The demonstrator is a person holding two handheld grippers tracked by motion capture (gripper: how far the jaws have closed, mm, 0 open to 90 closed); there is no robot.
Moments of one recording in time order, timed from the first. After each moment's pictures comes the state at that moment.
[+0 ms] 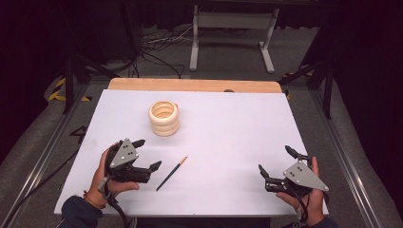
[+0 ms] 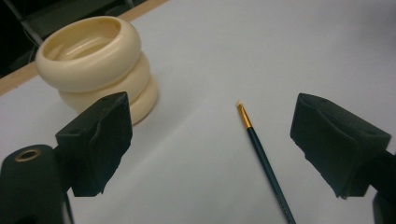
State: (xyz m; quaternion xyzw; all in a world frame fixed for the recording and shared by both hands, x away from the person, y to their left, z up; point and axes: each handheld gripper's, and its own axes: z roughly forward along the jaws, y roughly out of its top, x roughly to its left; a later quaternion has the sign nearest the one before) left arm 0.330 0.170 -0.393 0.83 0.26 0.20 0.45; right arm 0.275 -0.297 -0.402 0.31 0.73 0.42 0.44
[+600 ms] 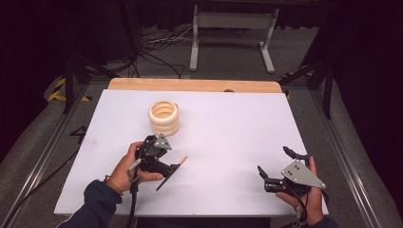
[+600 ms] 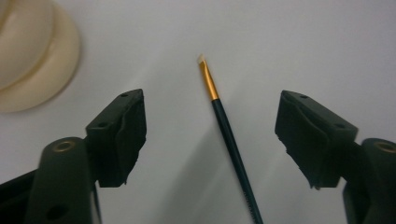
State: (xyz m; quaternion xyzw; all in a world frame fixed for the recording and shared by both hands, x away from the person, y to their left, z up) left arm 0.370 0.106 -0.398 0.92 0.27 0.07 0.28; right arm 0.280 -0.297 -0.407 0.31 0.75 0.41 0.42
